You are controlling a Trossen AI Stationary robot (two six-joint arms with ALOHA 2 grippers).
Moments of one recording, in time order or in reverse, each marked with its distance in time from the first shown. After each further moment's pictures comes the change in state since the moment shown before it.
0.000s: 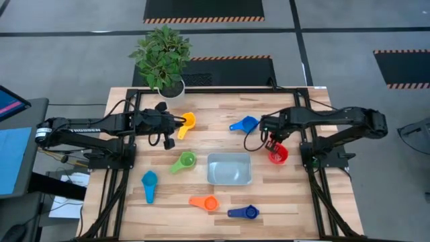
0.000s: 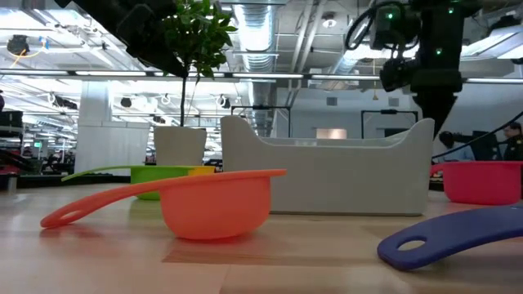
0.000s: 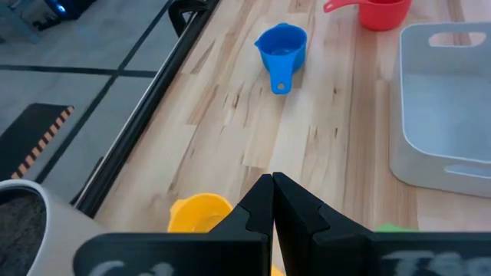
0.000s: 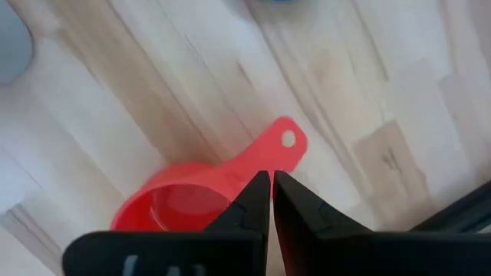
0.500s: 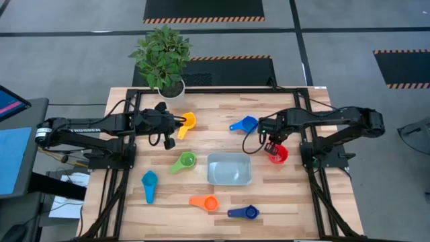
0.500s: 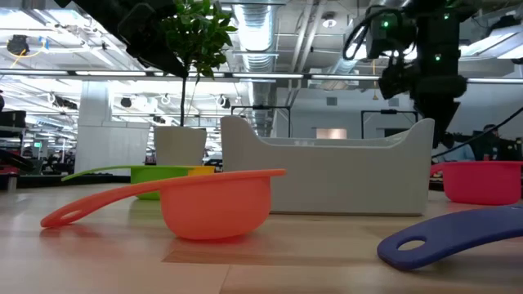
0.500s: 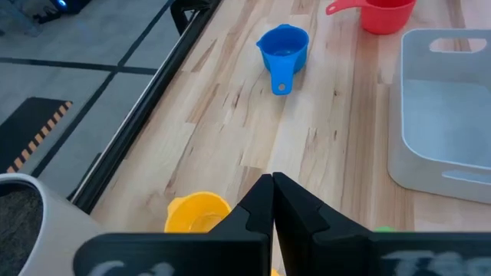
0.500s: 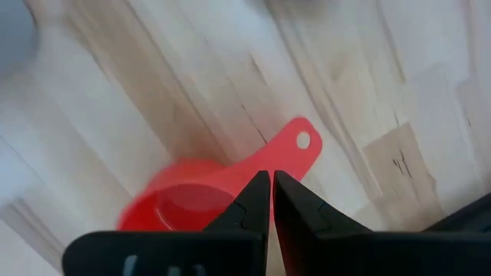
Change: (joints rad) left arm 0.000 0.000 0.000 0.001 -0.002 -0.023; right arm 0.022 0.057 0.001 0.000 -0.012 -0.037
